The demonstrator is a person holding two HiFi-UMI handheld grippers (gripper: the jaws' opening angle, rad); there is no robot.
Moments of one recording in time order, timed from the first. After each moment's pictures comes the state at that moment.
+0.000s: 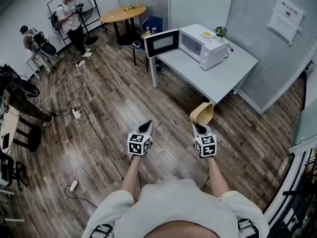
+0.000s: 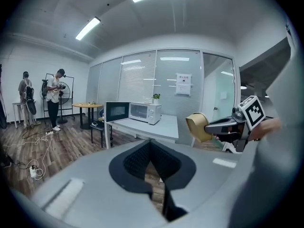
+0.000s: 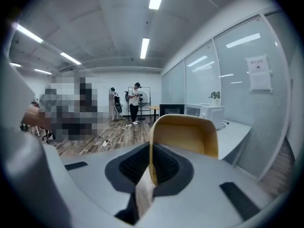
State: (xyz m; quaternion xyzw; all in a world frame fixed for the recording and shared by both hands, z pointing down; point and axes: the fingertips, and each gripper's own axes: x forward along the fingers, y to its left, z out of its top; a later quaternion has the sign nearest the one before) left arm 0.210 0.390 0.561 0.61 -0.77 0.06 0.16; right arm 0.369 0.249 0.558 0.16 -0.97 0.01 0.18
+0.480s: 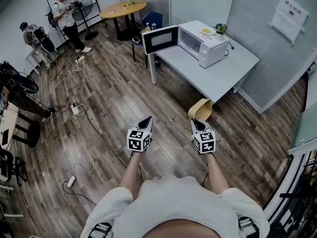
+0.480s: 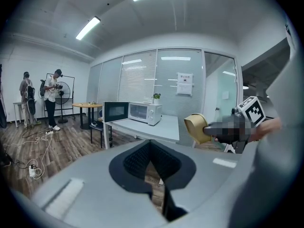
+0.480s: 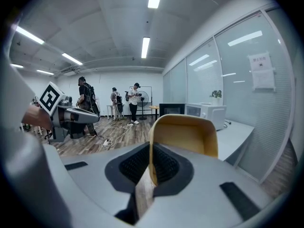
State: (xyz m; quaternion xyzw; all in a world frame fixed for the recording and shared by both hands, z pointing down) left arm 0.218 0.355 0.563 0.61 -0.78 0.06 0.16; right arm 0.370 0.217 0.563 0.14 -0.97 0.01 0.18
